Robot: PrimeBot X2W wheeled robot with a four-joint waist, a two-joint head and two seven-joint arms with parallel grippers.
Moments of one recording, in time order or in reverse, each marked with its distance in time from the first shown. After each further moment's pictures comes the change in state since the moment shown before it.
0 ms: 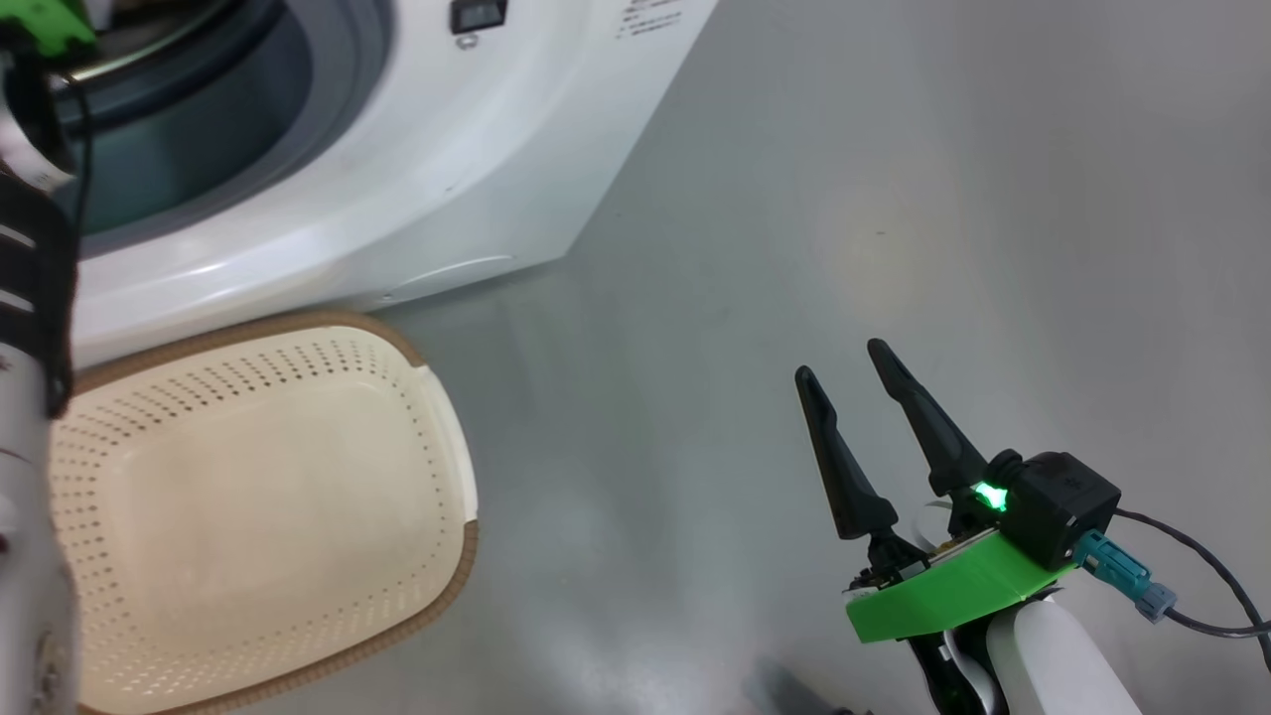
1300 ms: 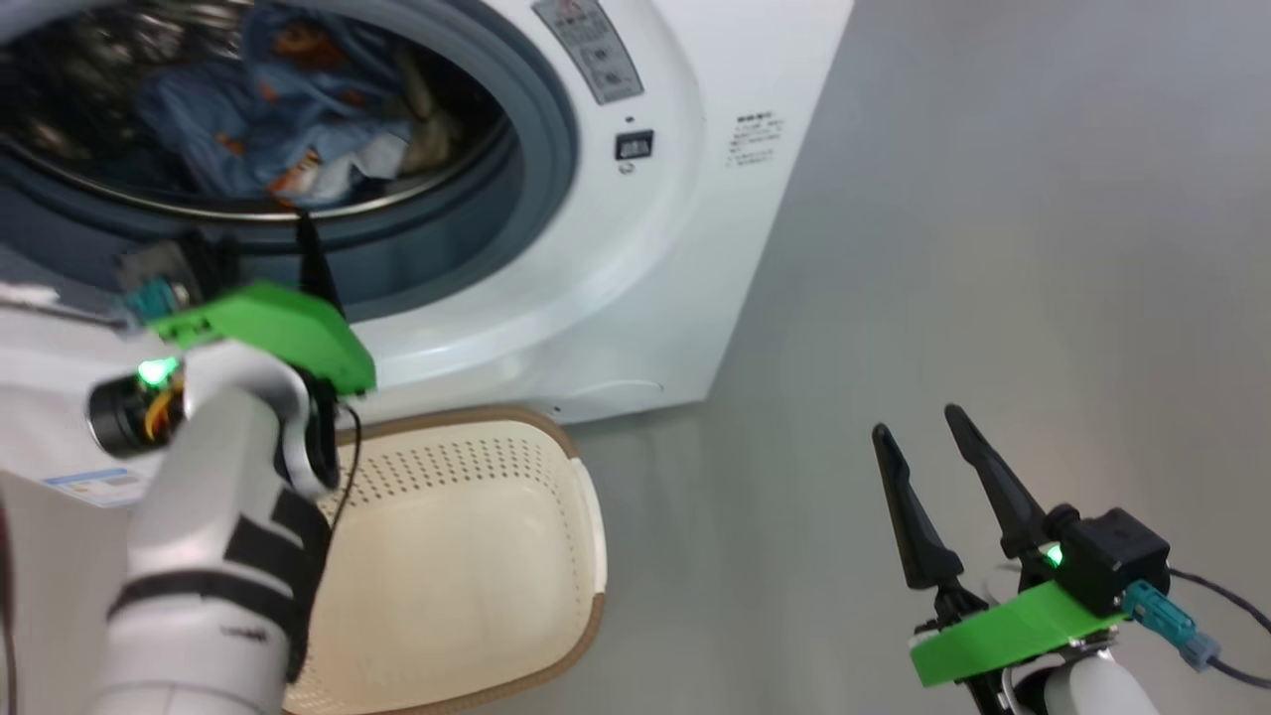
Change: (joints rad) left arm 0.507 -0.150 0.004 -0.204 -0.049 -0.124 -0.016; right arm 0.097 -0.024 -0.108 0.032 -0.044 0.000 0.000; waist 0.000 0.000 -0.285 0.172
